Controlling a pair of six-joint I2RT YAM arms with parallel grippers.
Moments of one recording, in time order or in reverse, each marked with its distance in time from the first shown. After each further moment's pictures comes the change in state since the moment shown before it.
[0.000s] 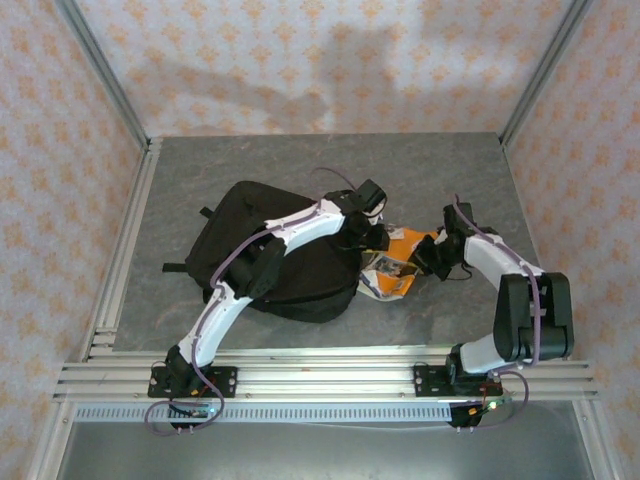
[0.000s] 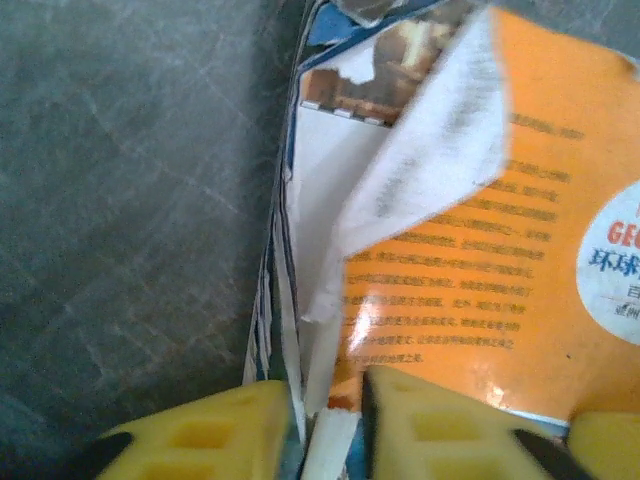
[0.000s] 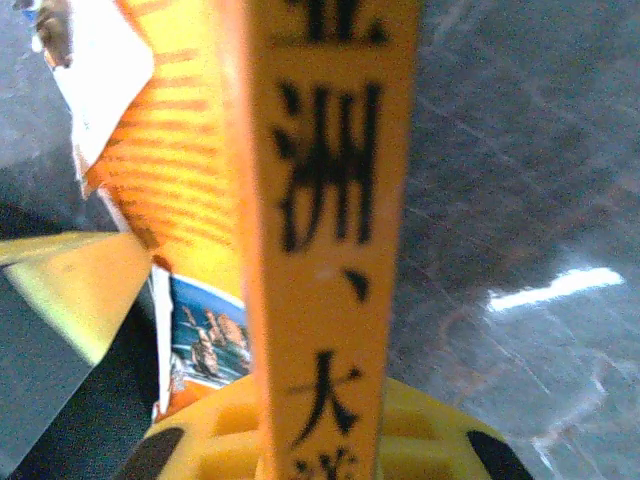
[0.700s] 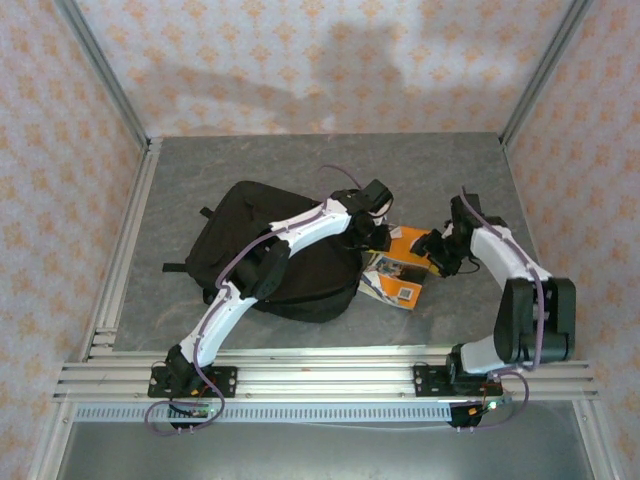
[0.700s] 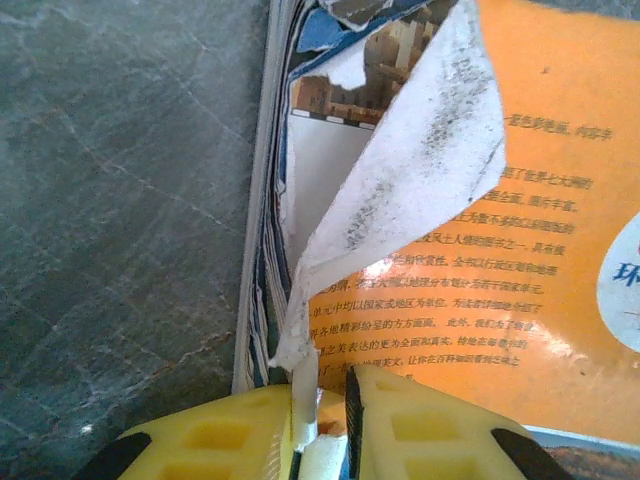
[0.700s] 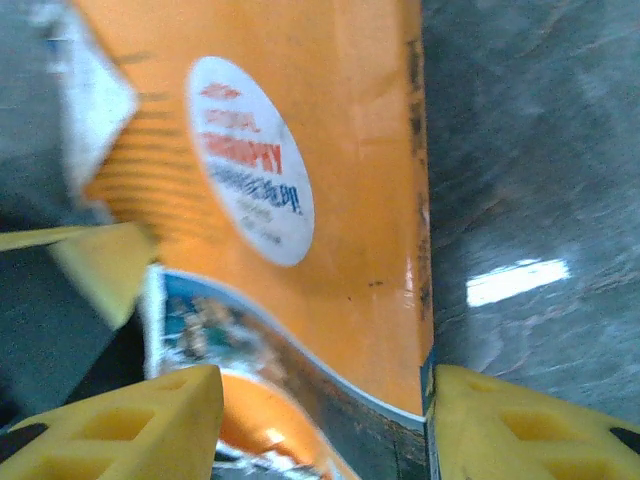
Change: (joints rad) left arm -0.019 0.076 0.130 -0.097 -0.055 0.046; right arm -0.032 -0.037 0.076 -0.127 0.009 -0.068
